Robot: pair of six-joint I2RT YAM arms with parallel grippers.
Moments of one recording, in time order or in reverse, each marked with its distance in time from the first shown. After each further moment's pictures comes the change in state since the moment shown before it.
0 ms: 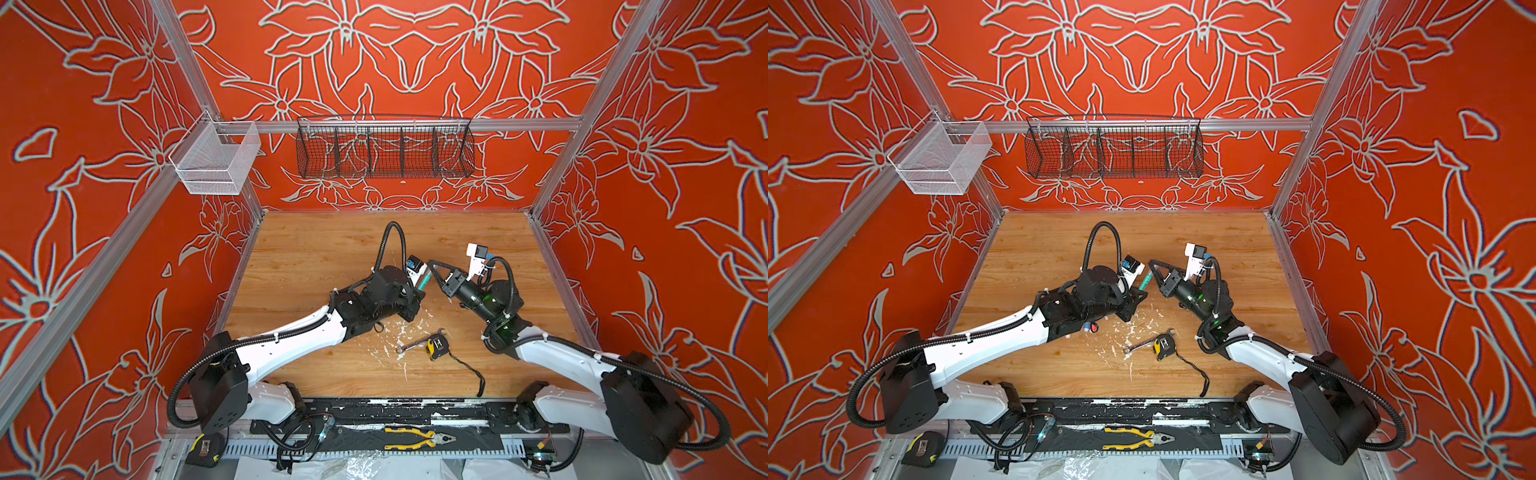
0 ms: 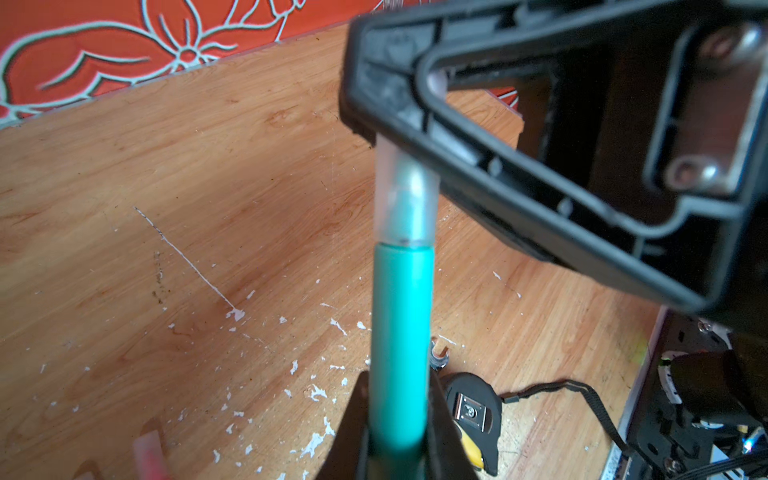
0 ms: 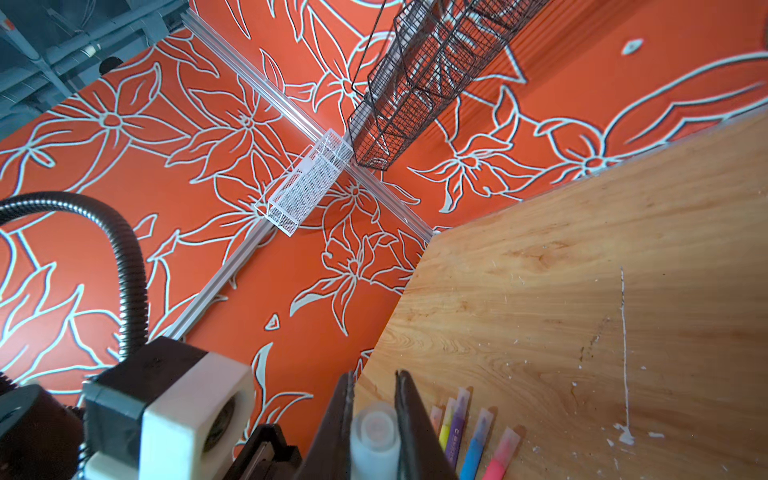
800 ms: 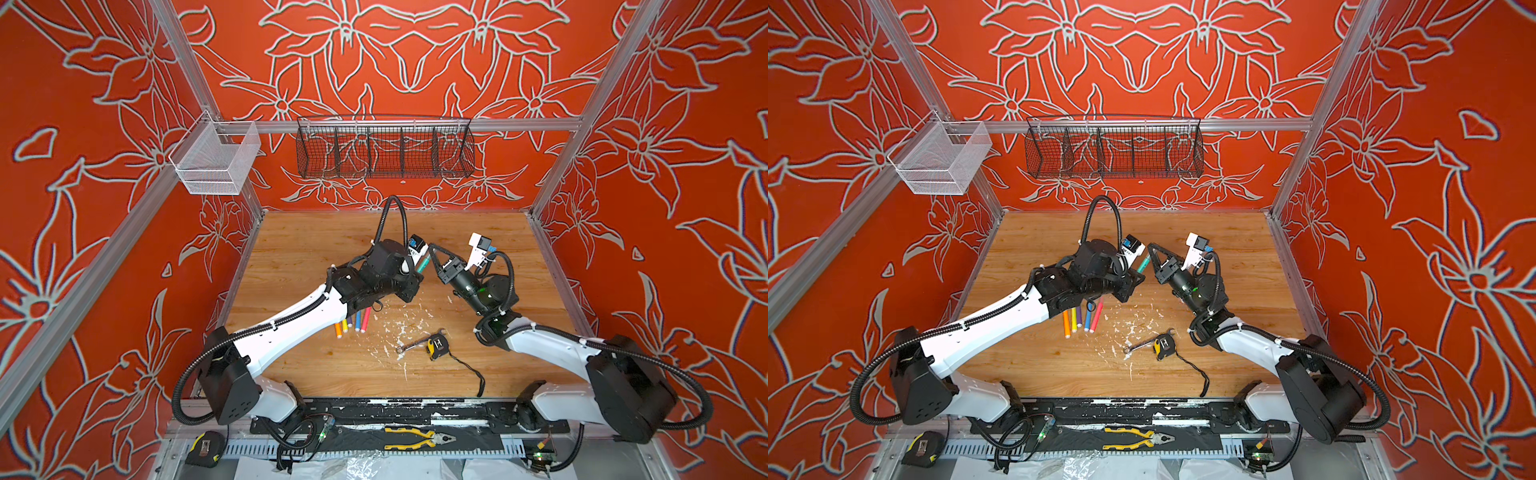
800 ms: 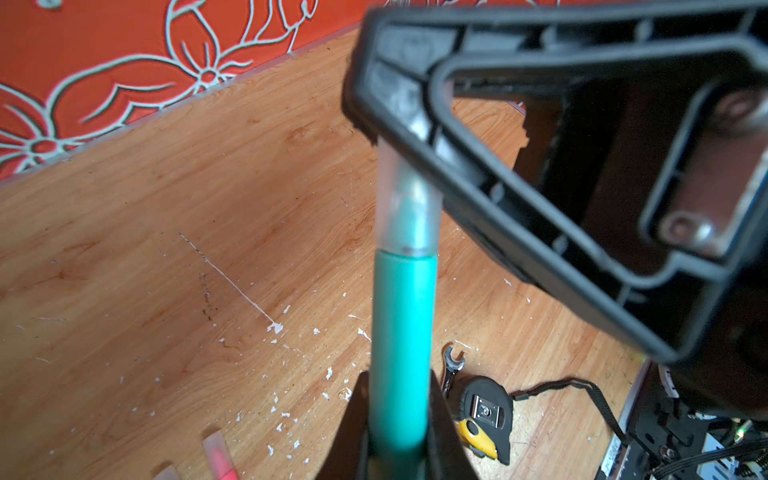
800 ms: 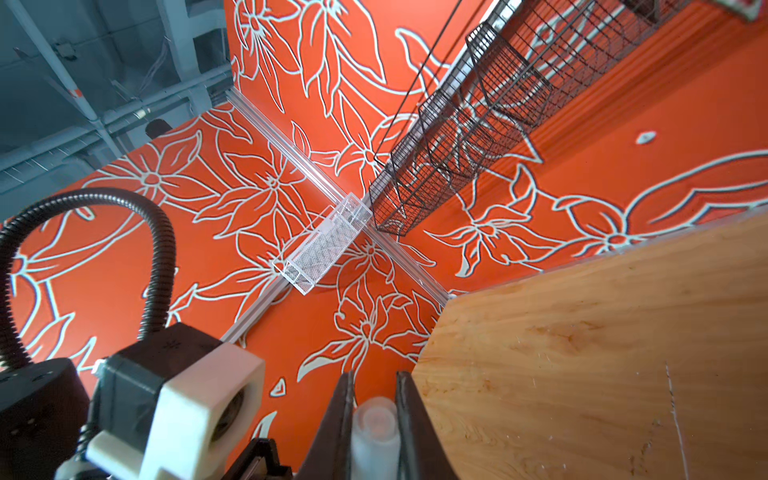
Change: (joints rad) left arm 0.073 0.076 0.289 -0.272 0.042 0.094; right arm 0.045 0.109 0.074 0.177 0.146 0.004
